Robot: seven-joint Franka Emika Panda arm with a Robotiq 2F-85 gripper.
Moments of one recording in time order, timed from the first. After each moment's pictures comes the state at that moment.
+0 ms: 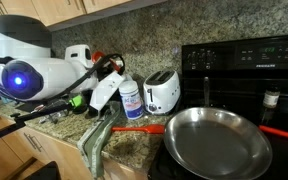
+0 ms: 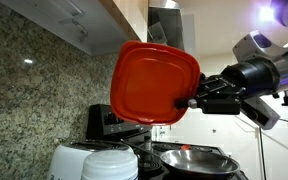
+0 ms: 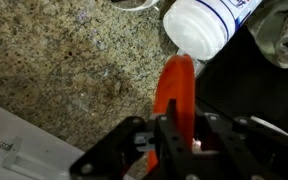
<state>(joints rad) 1.99 1.18 -1.75 -2.77 2.55 1.82 -2.59</state>
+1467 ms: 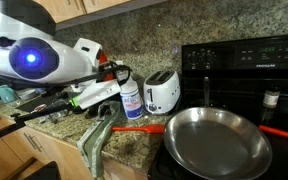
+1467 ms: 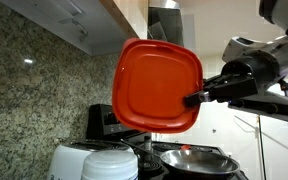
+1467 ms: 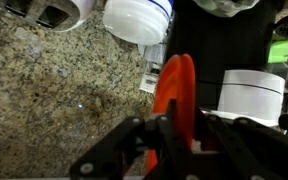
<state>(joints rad) 1.92 1.18 -1.85 -2.75 2.29 1.57 -2.15</state>
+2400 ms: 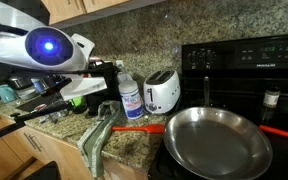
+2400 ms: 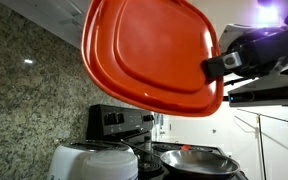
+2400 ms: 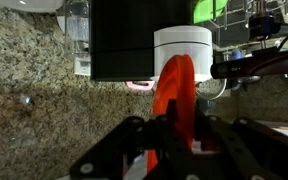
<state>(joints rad) 1.95 1.18 -1.92 -2.74 2.19 1.29 -1.98</state>
